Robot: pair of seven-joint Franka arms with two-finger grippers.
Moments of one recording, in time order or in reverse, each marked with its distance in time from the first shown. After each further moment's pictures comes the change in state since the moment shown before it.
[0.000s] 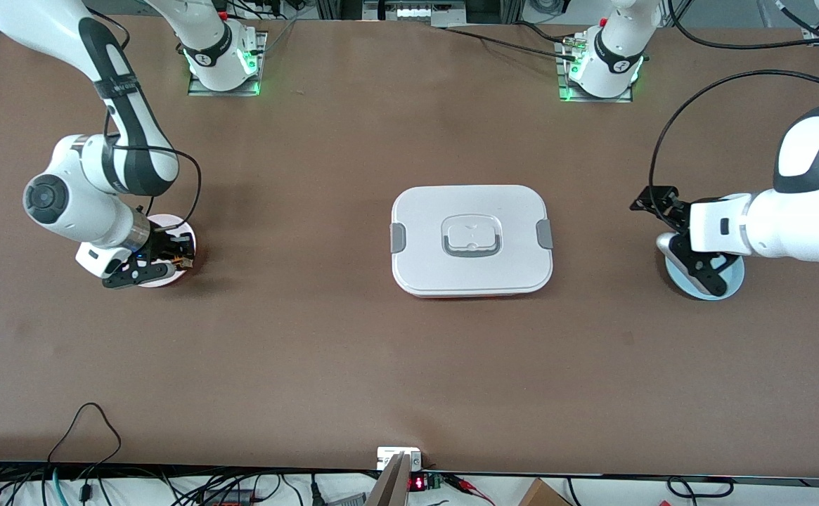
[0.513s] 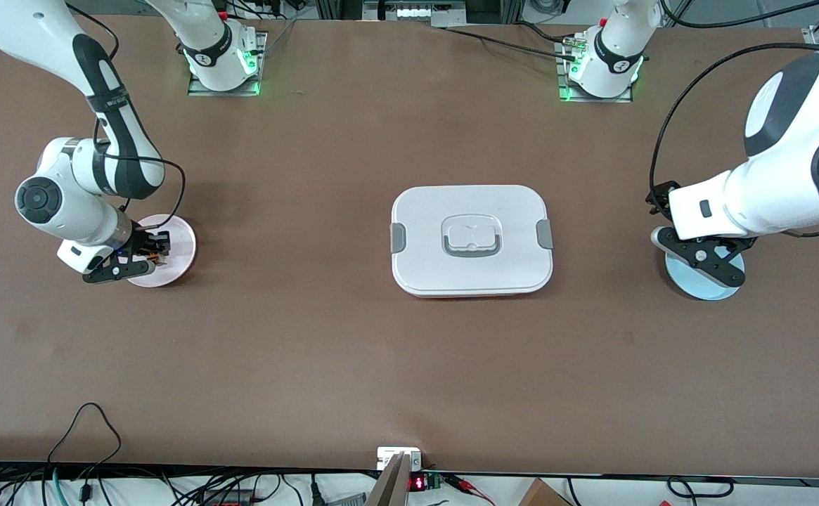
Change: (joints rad) left arm -0.104 -0.052 -0.001 0.077 0.249 -0.052 -0.131; right arm -0.033 0.046 -0.075 -0.032 -0.100 0.075 -0.008
